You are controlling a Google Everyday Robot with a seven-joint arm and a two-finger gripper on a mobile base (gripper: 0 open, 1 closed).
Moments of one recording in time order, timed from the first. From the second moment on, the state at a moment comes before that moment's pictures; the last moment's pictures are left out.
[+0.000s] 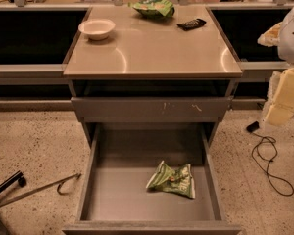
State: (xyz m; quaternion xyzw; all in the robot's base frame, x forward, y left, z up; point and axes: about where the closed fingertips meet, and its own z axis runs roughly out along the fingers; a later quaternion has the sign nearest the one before) arm 0.438 -0.217 0.976 -0.60 0.78 -0.03 0.16
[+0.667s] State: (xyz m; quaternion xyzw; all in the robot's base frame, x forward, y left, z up) arm 0.430 -0.202 0.952 -0.60 0.78 -0.03 0.18
